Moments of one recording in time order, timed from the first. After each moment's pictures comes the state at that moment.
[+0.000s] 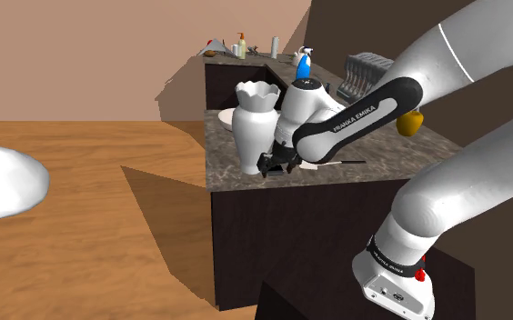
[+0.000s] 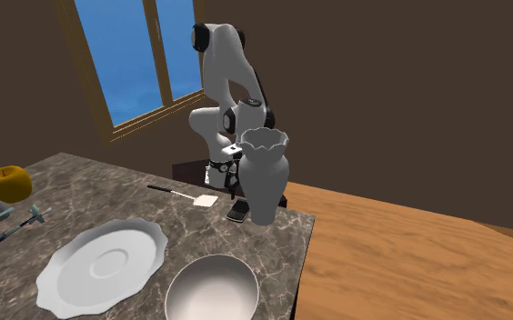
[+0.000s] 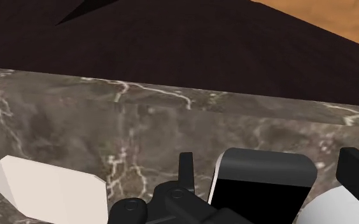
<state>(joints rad) -0.20 -0.41 0.32 -2.83 -0.04 2.60 0.66</state>
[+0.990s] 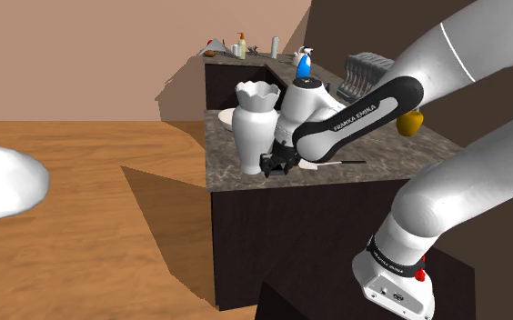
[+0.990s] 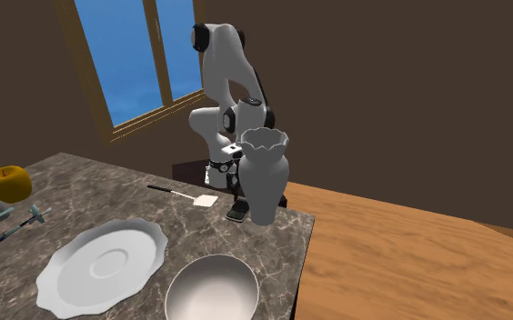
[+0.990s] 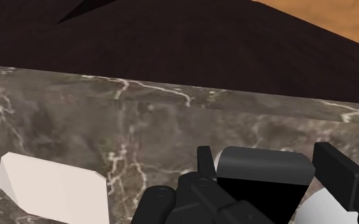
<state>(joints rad) -0.20 -0.42 0.31 -2.82 -0.03 2.60 0.66</state>
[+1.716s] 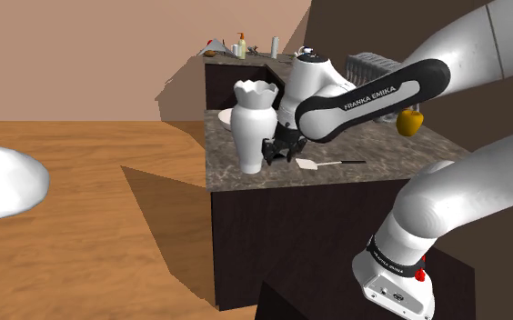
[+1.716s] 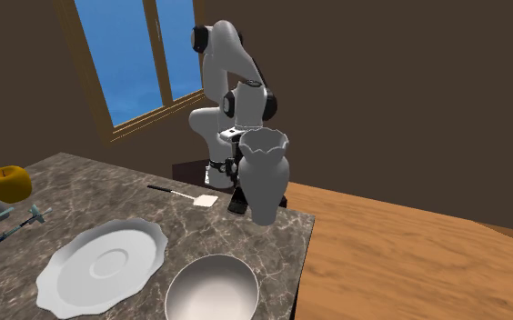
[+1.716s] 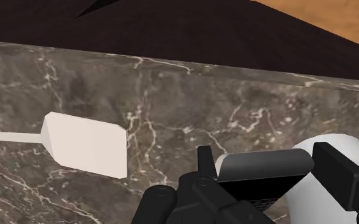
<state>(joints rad) -0.17 -0.54 0.28 -2.76 0.00 2.41 0.61</state>
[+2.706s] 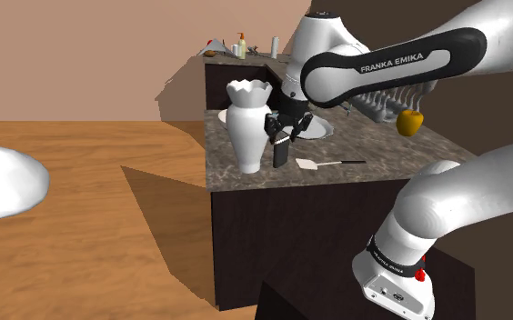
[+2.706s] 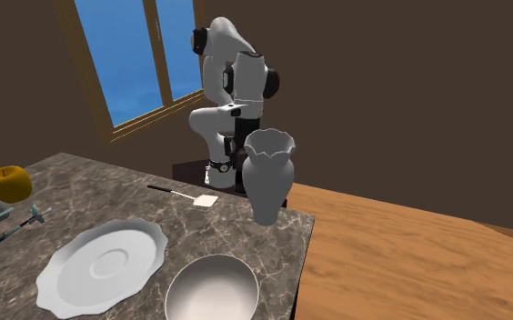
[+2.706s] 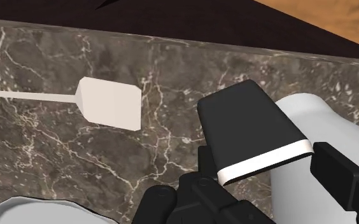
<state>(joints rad) -0.16 -0.64 0.24 -2.62 0.01 2.17 0.58</state>
